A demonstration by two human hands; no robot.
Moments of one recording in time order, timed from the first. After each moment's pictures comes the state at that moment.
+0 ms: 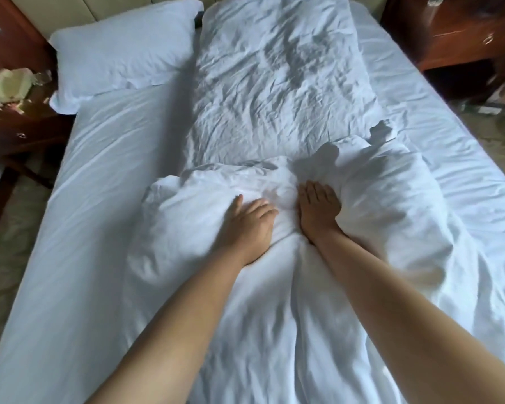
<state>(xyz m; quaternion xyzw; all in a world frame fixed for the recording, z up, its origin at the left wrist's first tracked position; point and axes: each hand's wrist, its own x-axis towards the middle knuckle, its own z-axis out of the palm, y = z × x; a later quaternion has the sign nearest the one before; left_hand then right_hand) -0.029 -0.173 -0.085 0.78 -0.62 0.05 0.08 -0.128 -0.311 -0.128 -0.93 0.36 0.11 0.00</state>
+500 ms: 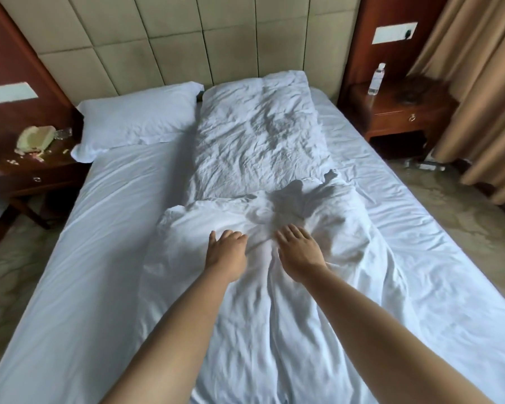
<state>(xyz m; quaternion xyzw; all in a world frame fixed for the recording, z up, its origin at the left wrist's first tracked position) -0.083 -0.113 0.018 0.86 -0.51 -0.10 -0.03 -0.216 -0.223 -0.010 -0.96 0.28 0.01 0.04</state>
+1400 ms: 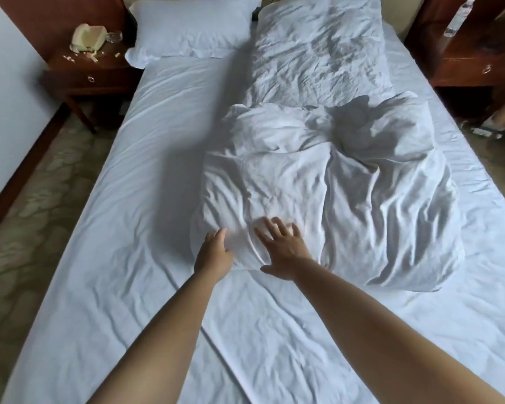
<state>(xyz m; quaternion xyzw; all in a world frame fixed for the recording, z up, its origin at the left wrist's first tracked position) -0.146 0.174 -0.071 0.92 -0.21 -0.27 0.21 -0.256 0.035 -0.059 -0.97 0.14 0.18 0.07</state>
